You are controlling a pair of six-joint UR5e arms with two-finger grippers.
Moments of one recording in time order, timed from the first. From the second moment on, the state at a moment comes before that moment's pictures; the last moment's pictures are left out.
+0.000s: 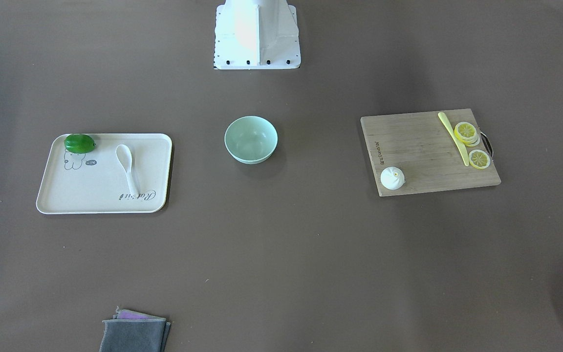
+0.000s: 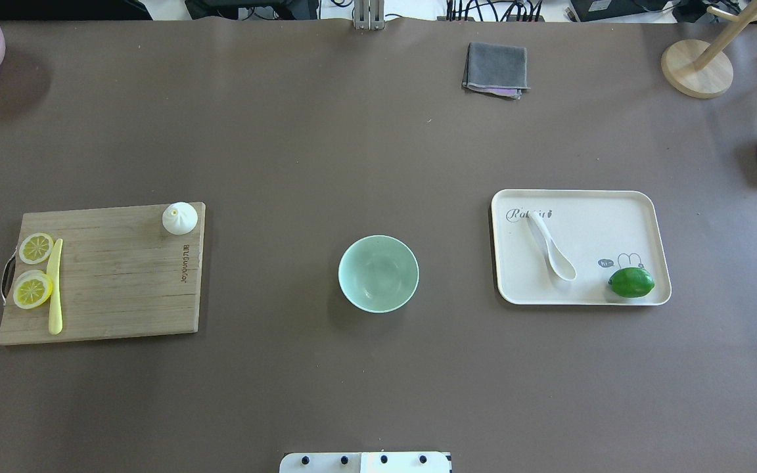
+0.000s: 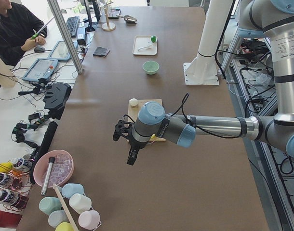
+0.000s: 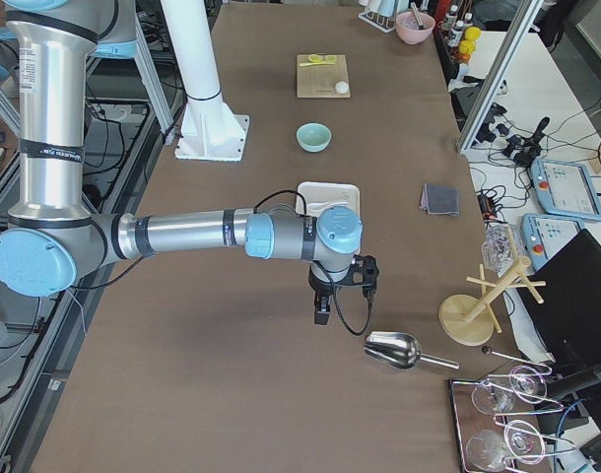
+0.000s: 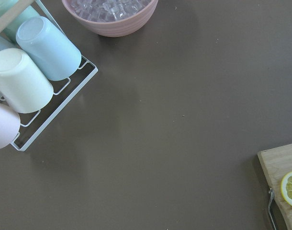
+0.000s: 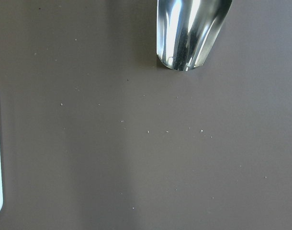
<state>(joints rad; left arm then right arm) -1.58 -1.34 -1.83 -1.95 -2.28 -0.11 1.51 -1.67 1.78 -1.71 2.36 0.05</state>
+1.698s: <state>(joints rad) -1.58 -1.33 -1.82 -1.94 -2.28 -0.11 1.51 -1.66 1.78 -1.71 2.35 0.05</state>
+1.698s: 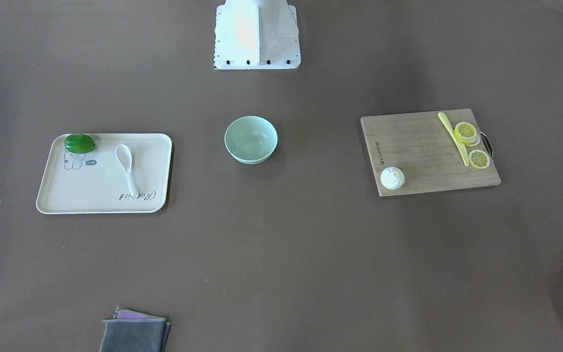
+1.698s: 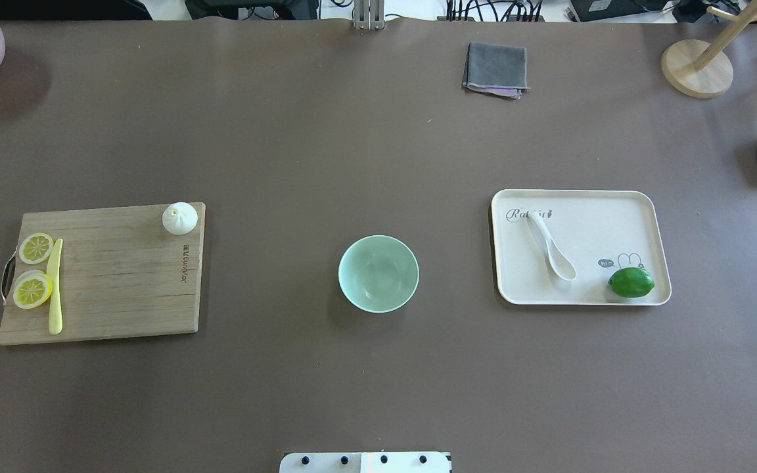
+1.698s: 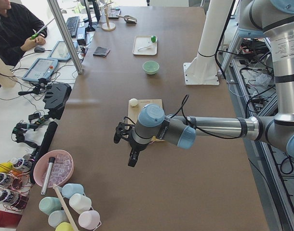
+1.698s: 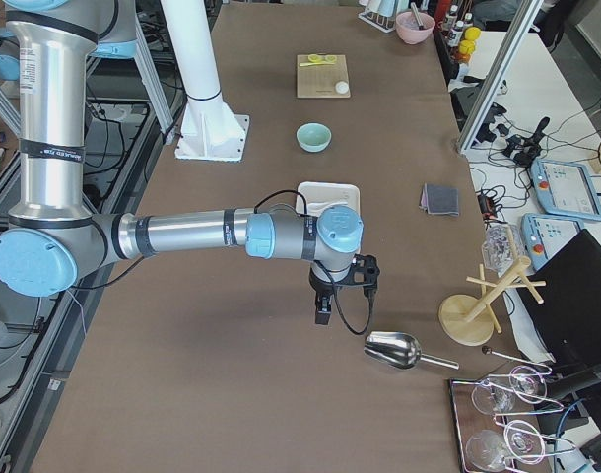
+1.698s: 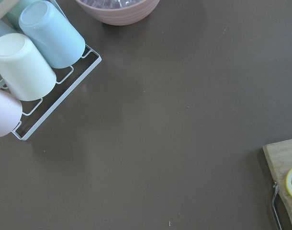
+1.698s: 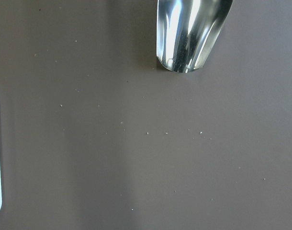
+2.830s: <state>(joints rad) -1.49 -1.44 -1.82 -2.02 -2.41 -0.19 1.31 -1.45 1.81 -1.67 2.32 0.08</state>
